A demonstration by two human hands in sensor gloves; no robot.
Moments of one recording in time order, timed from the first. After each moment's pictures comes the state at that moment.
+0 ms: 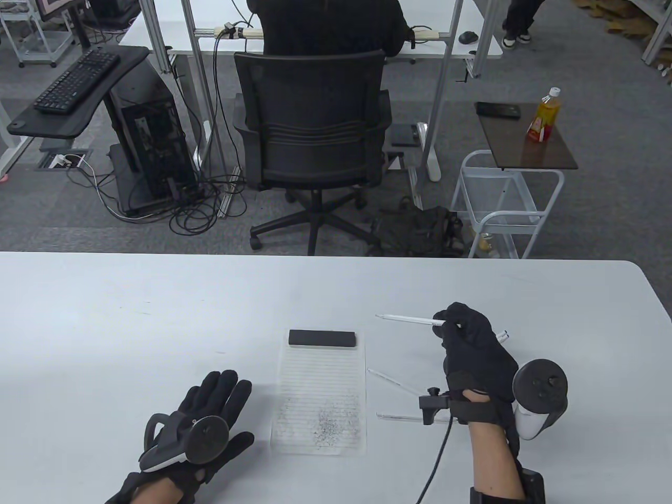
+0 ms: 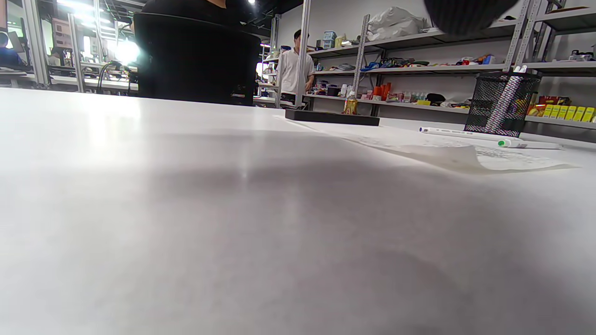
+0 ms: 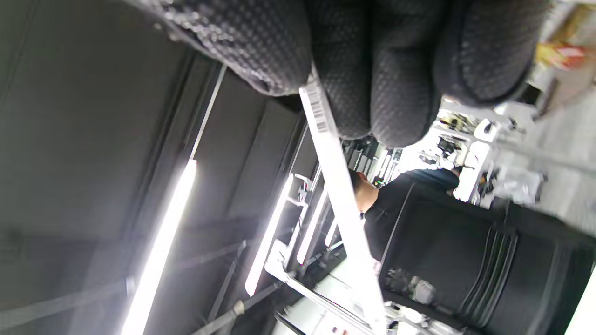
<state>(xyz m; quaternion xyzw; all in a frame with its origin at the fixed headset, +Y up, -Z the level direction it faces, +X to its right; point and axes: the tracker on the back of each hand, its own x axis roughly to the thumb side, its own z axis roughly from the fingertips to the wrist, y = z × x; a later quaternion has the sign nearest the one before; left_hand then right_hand) -0.243 -0.761 -0.313 -0.01 -0.22 0.04 0.98 0.213 -0.639 -0.350 0.02 -0.27 0.73 0.62</state>
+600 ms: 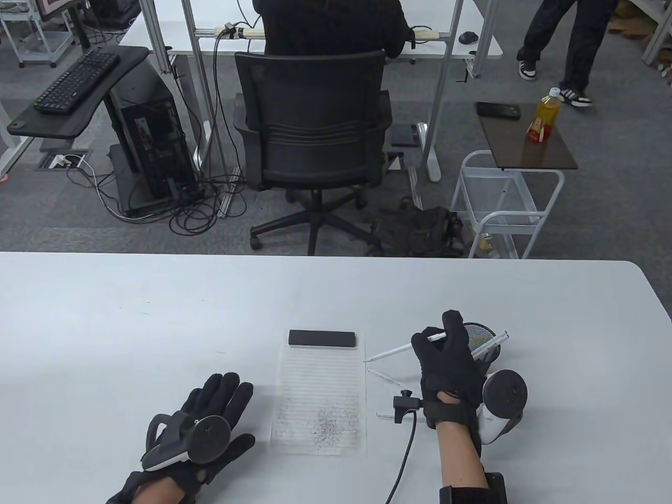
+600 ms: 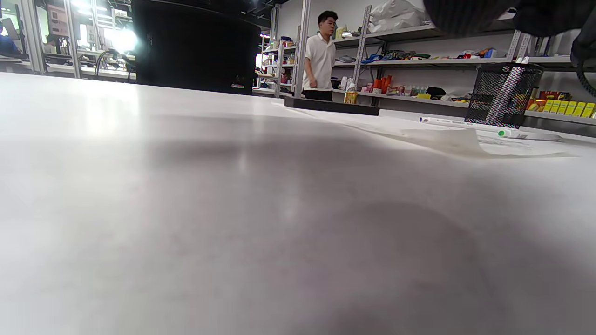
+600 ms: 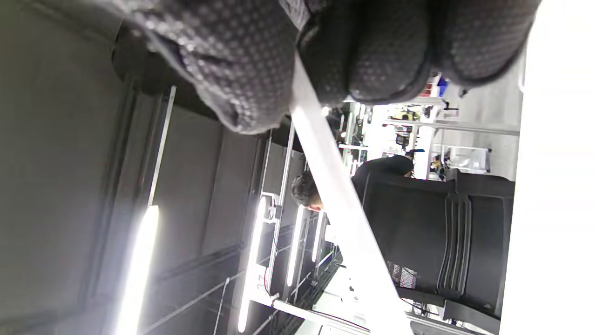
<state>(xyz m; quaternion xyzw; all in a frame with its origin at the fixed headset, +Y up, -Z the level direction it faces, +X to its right) -0.243 -0.766 -0.314 -0.02 -0.22 0.04 0.97 0.198 -0.720 -0.371 -0.03 -0.25 0.69 0.68</state>
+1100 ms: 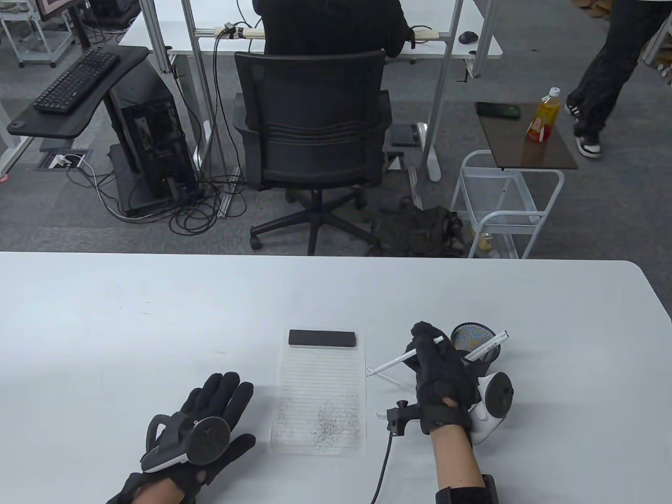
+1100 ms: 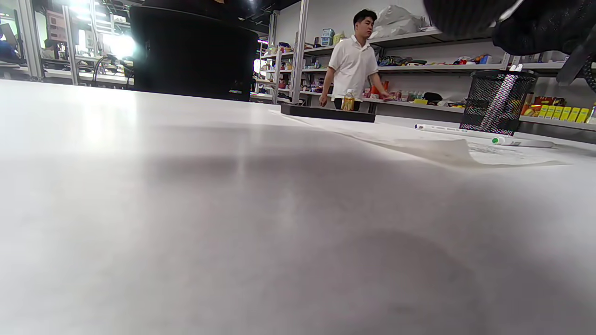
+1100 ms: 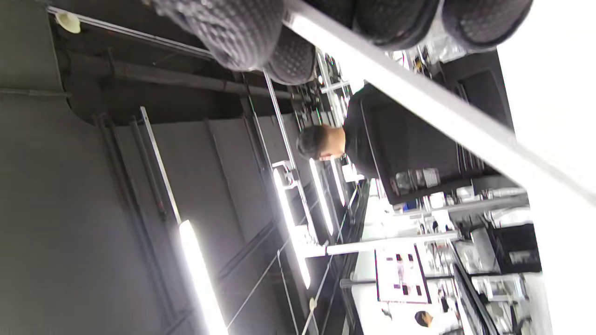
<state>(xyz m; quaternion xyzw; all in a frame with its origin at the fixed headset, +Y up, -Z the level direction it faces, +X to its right) -0.242 -0.763 -0.312 -0.01 -0.22 0.04 0.97 0.177 -0.740 -0.379 0.04 -0.12 0.57 0.81</state>
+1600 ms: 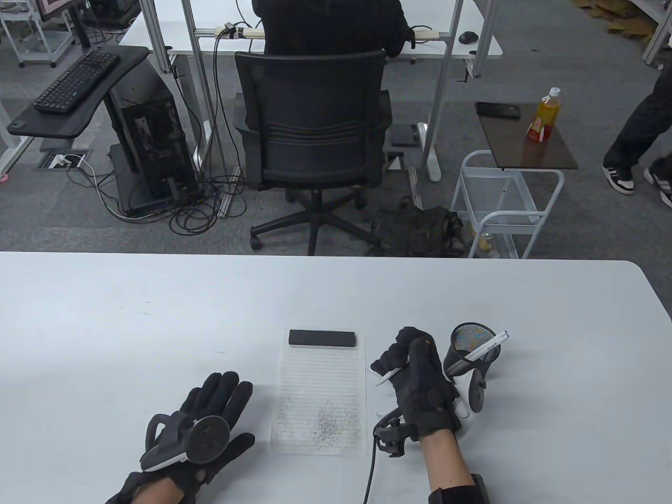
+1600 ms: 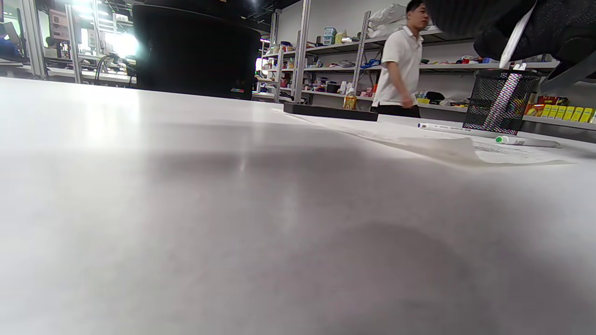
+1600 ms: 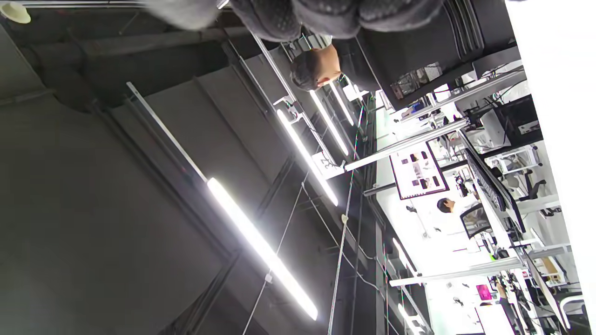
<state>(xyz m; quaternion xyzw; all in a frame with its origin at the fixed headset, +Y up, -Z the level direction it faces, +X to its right) -0.243 -0.764 -0.313 -0.01 -0.22 0.04 0.97 0.146 -0.762 -0.383 0.13 -0.03 0.49 0.86</state>
